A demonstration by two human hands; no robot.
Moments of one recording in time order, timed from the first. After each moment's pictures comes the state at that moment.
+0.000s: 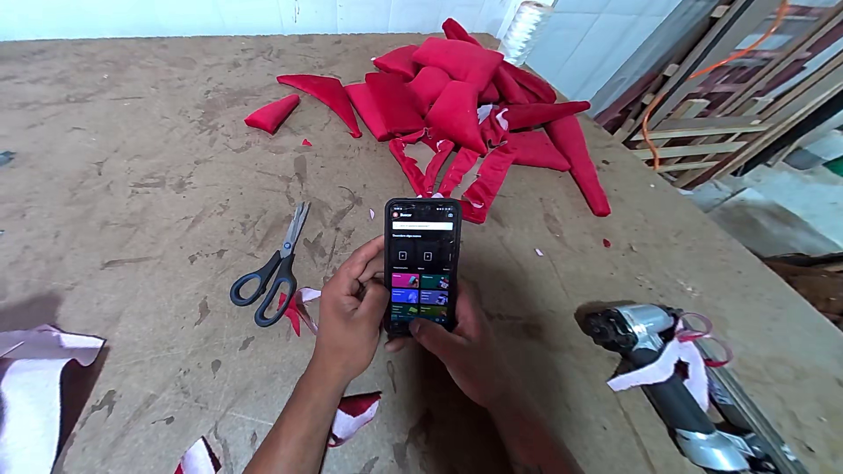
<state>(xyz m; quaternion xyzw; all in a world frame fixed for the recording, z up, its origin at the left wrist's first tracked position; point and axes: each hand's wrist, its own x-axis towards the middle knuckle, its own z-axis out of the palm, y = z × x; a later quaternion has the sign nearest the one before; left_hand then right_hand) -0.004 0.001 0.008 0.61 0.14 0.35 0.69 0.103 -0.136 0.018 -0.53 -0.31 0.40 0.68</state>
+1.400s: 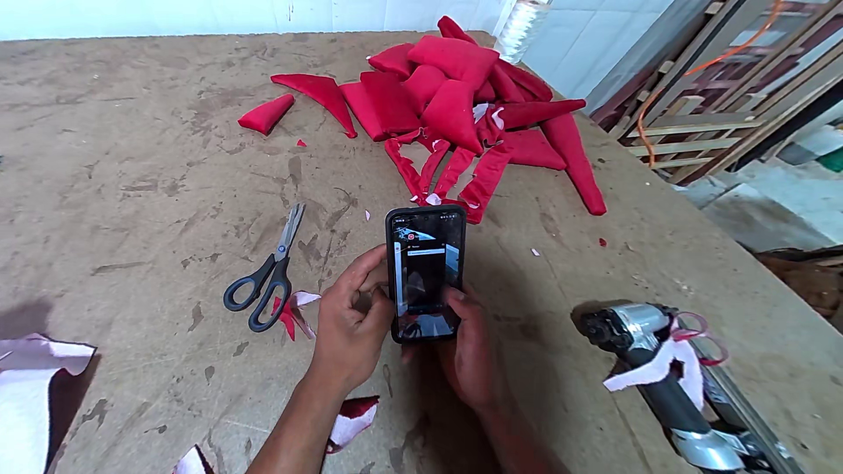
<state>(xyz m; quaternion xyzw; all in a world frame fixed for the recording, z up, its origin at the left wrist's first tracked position) -0.003 -0.004 0.009 0.65 0.14 0.37 0.65 0.106 -0.136 0.002 -0.51 -0.24 0.34 0.75</state>
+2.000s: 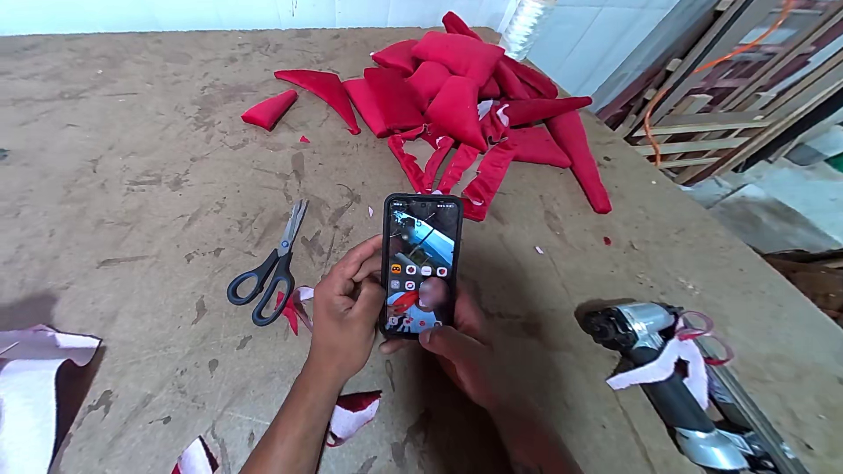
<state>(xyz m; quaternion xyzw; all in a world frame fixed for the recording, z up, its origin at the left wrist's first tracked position) -0.005 0.002 0.007 0.62 0.13 0.38 0.68 0.107 -0.140 0.011 -0.44 -0.33 0.44 0.71</state>
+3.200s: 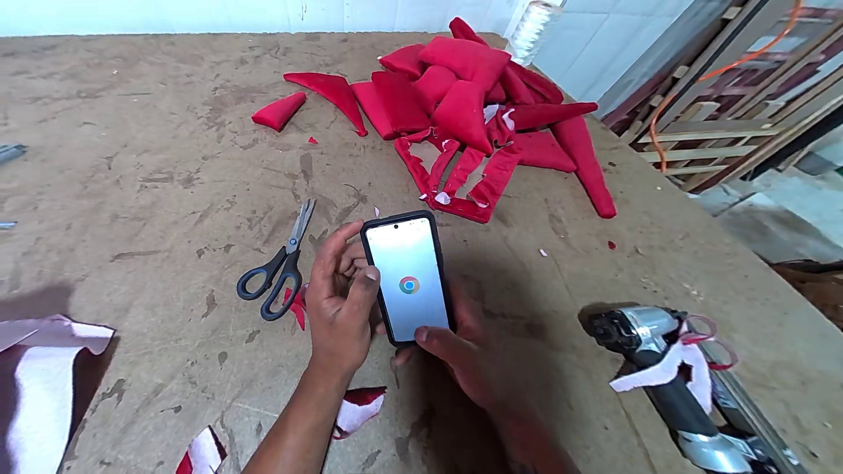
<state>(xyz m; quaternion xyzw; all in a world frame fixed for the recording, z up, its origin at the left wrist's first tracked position) -0.007 0.003 0.011 0.58 0.13 0.49 0.64 0.102 -0.140 0.013 -0.50 -0.34 0.43 0.68</state>
